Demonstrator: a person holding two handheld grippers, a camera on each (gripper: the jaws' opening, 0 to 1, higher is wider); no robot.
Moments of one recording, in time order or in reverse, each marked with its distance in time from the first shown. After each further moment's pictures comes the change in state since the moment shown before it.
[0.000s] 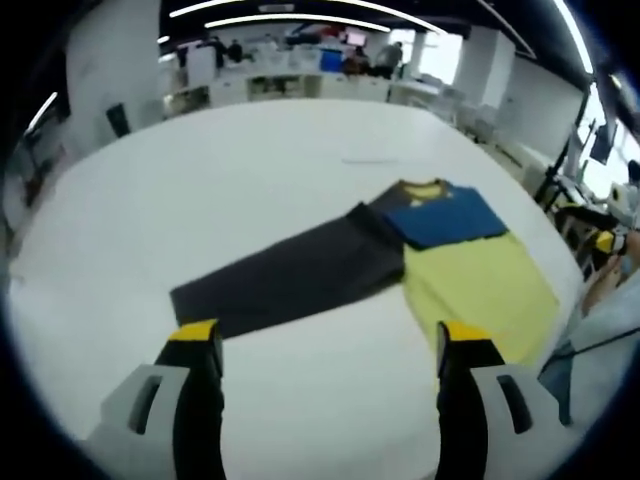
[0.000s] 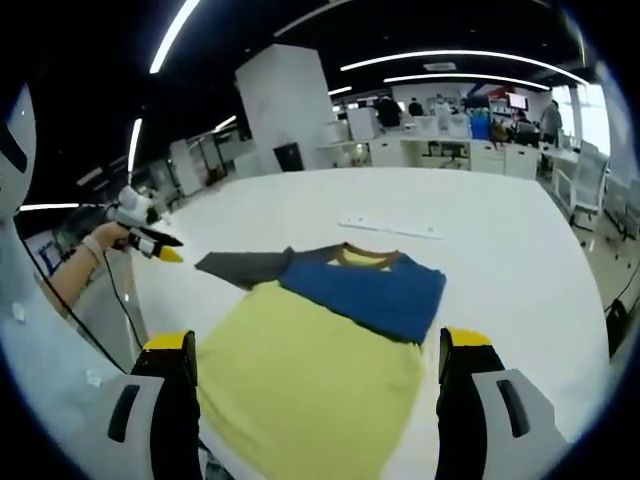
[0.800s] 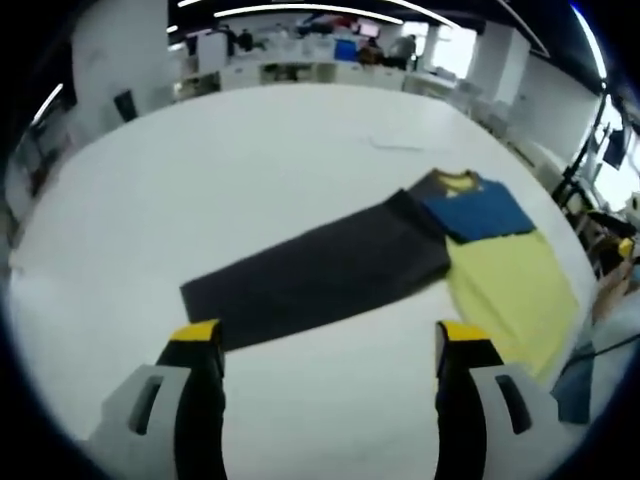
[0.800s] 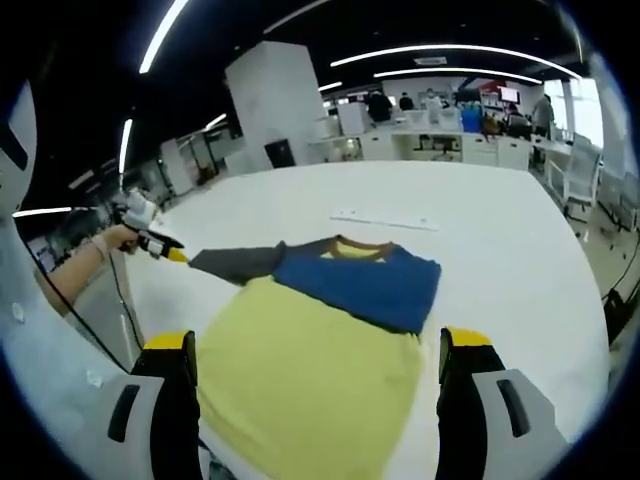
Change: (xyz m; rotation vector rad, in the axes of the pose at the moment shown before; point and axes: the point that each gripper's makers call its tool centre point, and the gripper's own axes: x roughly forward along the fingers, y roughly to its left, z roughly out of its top) left arm 0.032 0.040 -0.012 -0.033 0.046 0.031; right arm 0.002 -0.002 -0.009 0.027 0.022 -0.033
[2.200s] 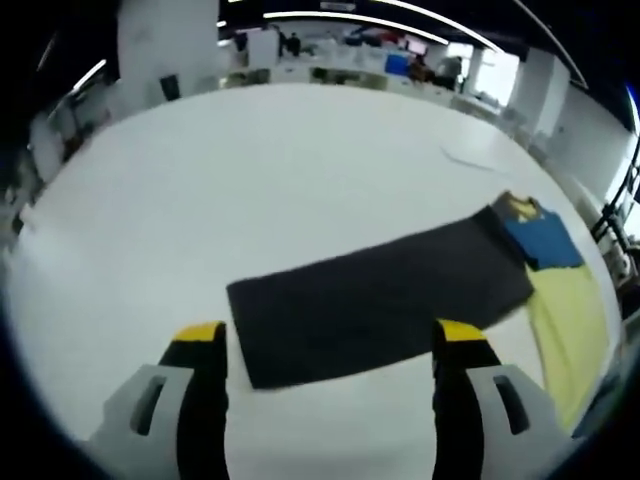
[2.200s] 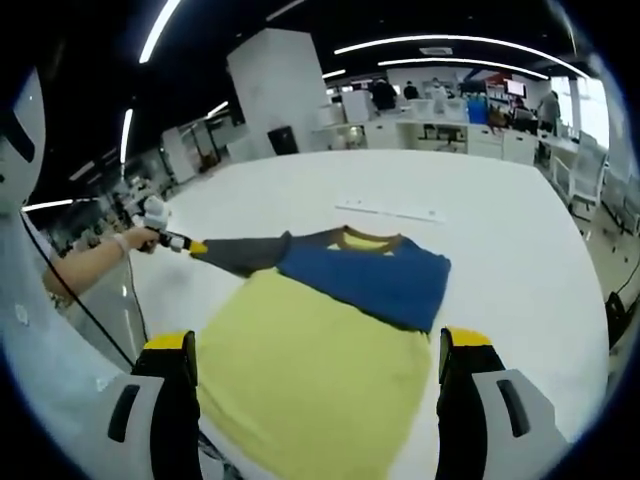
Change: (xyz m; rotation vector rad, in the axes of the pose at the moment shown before) left arm 0.045 0.083 -0.008 -0.149 -0.076 0.129; right arm 0.012 0.011 0.001 -0.011 0.061 0.015
